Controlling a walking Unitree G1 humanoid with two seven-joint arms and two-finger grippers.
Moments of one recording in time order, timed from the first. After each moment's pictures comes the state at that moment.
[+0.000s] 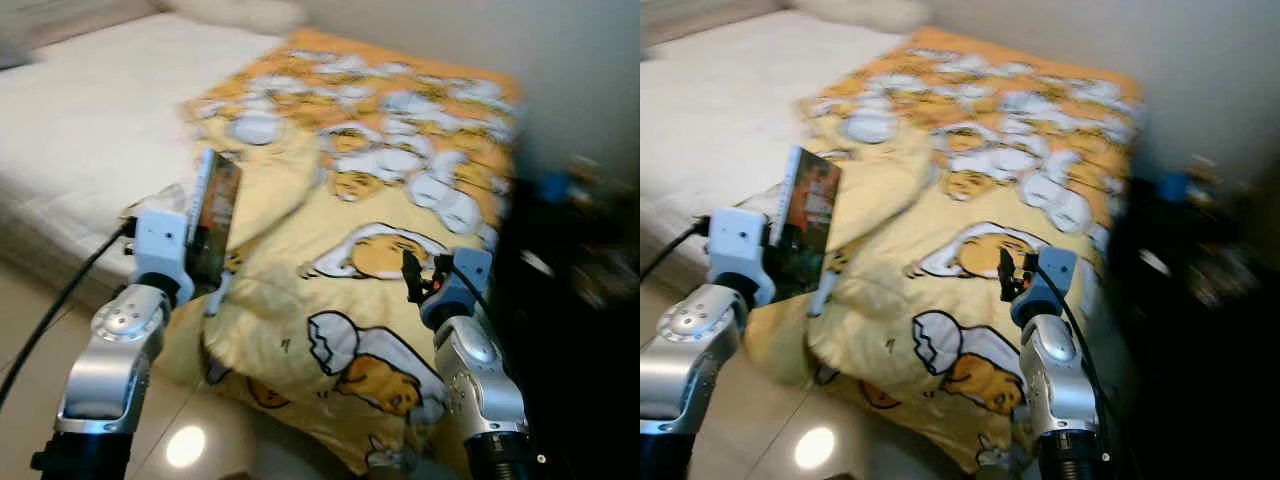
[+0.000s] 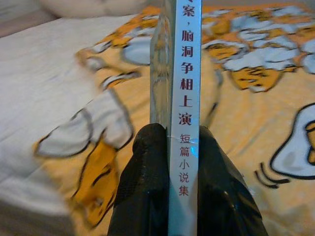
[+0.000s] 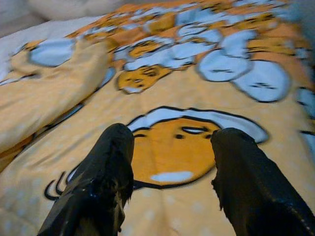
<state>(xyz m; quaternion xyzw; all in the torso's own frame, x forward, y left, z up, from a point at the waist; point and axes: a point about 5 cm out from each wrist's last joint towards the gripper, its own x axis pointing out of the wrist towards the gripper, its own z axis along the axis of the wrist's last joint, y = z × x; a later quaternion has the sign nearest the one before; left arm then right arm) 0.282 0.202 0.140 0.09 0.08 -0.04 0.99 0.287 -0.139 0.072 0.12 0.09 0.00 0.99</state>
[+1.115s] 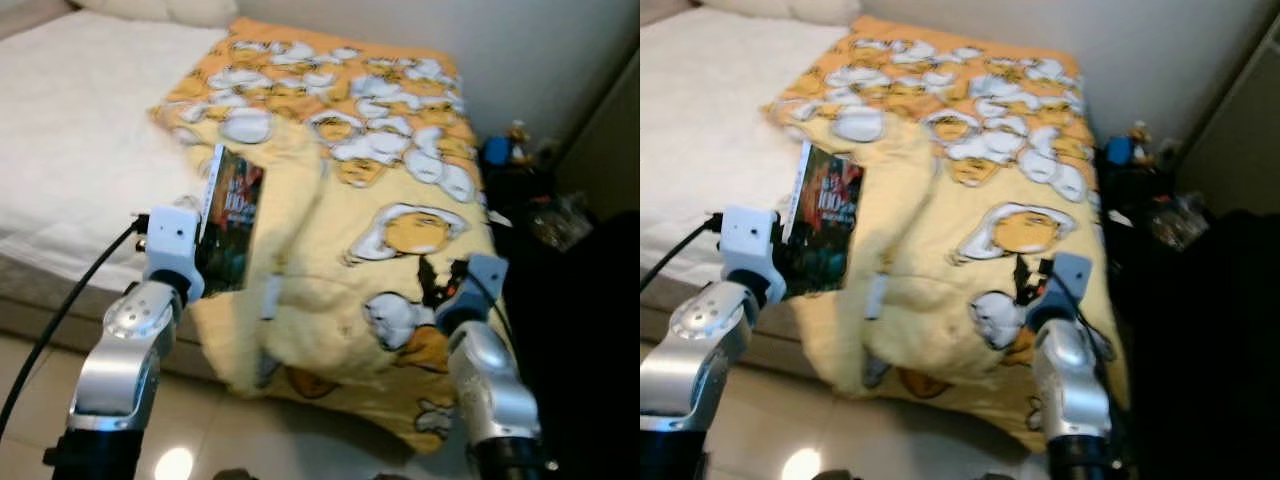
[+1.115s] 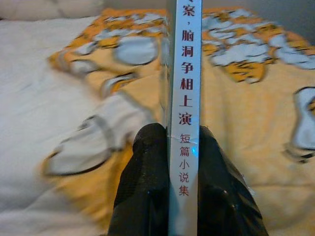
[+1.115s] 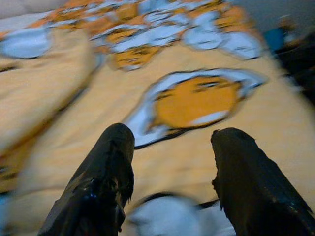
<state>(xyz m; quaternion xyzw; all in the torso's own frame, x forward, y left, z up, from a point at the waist) 0.283 0.197 0.140 0.08 0.08 -0.05 0.99 0.283 -0.144 0.066 0.13 0.11 -0.01 0.99</state>
